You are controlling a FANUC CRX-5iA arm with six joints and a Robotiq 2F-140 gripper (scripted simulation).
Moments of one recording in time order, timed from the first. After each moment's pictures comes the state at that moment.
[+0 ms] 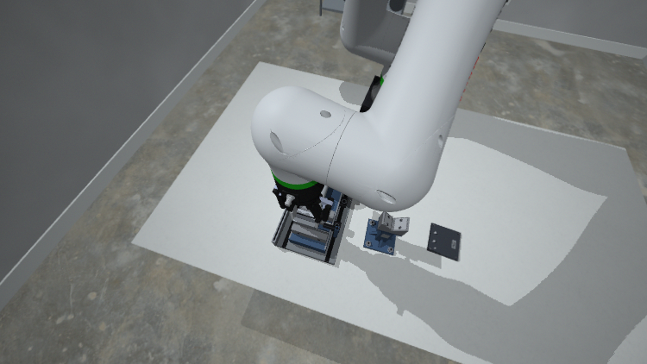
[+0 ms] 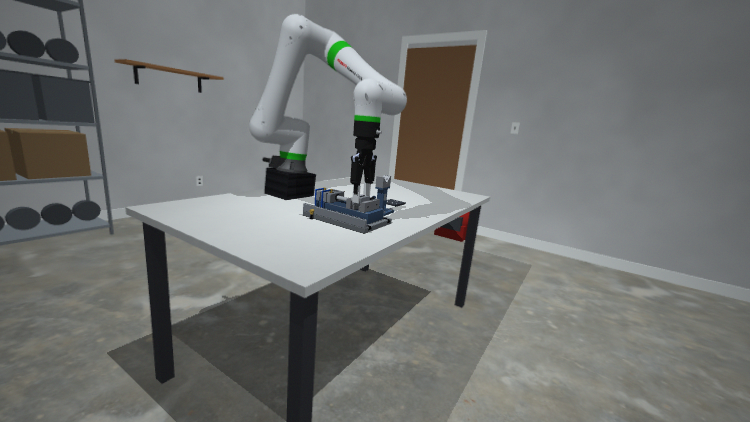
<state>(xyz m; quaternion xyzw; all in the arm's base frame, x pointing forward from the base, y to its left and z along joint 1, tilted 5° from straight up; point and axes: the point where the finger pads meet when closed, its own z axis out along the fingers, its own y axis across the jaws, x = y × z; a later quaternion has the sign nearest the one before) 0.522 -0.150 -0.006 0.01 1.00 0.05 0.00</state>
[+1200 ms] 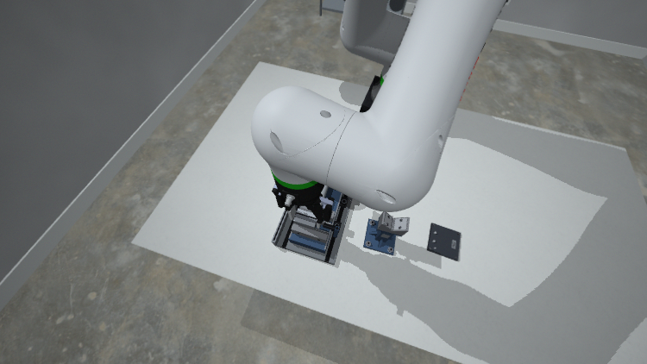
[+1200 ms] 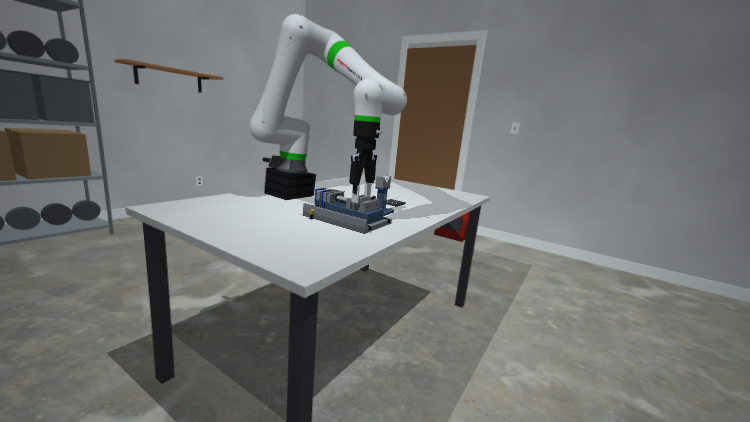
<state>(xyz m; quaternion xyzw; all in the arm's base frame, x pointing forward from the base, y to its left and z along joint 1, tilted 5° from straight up) 0.522 -0.150 -0.006 0.01 1.00 0.05 0.00</state>
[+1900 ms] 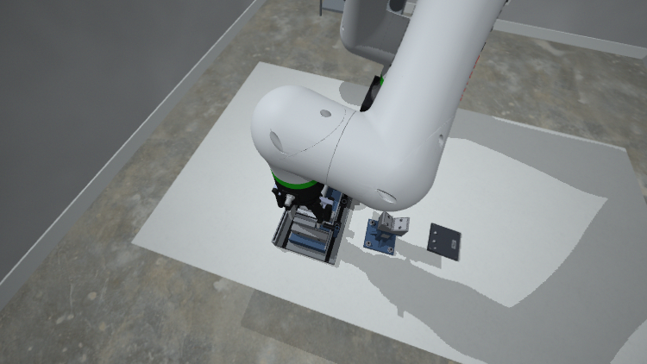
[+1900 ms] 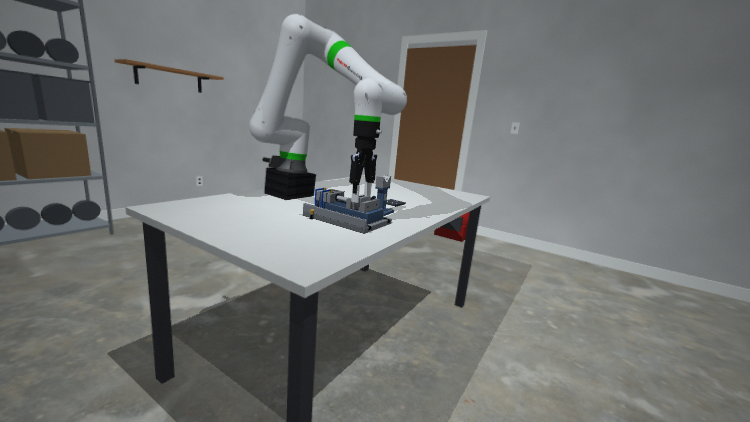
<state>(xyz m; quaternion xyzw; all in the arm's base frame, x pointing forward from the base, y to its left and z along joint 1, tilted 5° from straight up) 0.522 -0.150 -0.005 0.01 1.00 0.05 0.00</state>
